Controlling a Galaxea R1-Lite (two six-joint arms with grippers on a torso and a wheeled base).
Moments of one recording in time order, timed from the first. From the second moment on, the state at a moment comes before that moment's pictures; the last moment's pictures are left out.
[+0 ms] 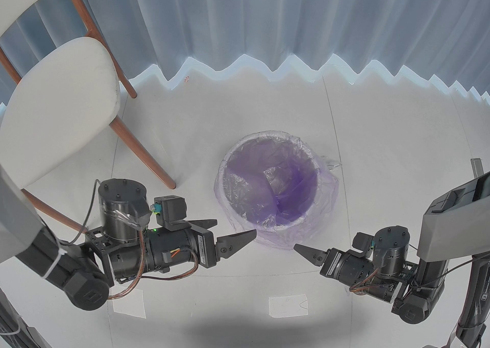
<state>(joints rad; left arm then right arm) -0.58 1.83 -0.52 -1.02 -0.30 -0.33 0.60 2.19 -0.26 -1.55 0.06 0.78</state>
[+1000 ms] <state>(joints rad) -0.37 2.25 -0.66 -1.33 -0.35 -0.44 0.60 2.24 -0.27 -1.55 0.05 0.77</state>
